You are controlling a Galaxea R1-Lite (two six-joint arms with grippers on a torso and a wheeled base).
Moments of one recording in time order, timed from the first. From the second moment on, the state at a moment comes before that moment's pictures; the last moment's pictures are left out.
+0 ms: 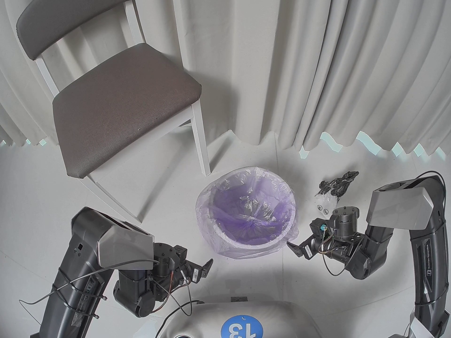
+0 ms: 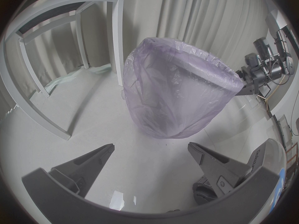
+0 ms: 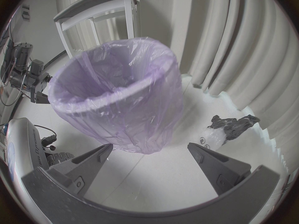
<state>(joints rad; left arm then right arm) -0.49 2.65 -0.63 -1.55 0.06 0.04 0.31 2.45 -0.66 -1.30 0.04 -0.32</state>
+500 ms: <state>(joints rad) -0.40 2.66 -0.75 -1.55 0.11 0.18 0.30 2.34 -0.54 -1.38 0.02 -0.33</state>
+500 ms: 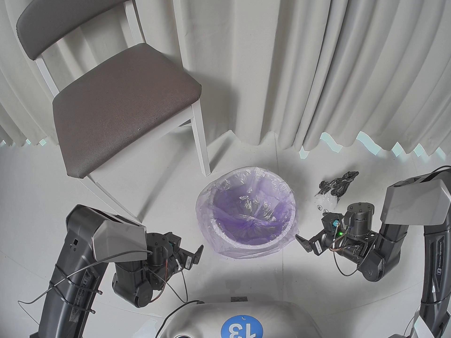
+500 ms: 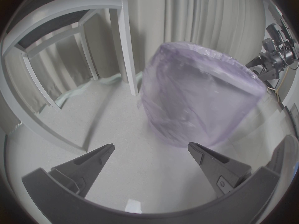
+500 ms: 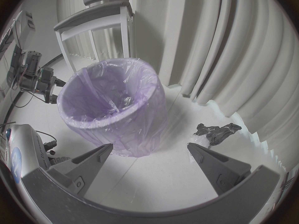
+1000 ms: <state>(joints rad) -0.32 2.70 -1.04 -1.55 0.10 0.25 0.30 2.25 -0.46 -1.55 -0.04 -0.32</state>
